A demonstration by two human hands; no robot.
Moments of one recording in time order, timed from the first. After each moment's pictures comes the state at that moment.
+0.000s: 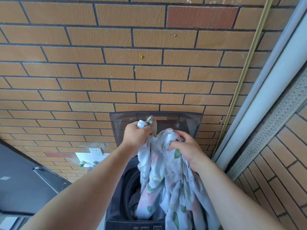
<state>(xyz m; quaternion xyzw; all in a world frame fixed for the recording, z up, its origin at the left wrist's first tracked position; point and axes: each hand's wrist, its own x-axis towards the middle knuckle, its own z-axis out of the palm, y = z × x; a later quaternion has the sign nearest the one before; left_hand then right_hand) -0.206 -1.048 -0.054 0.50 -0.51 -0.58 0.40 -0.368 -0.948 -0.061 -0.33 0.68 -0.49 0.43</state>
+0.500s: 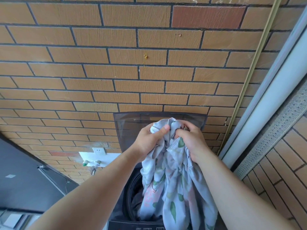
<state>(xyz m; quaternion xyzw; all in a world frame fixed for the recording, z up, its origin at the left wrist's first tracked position) -0.209 -1.019 -0.037 0.36 -0.55 -0.68 0.32 -0.362 -0.969 -0.036 -0.33 0.64 -0.57 0.39</state>
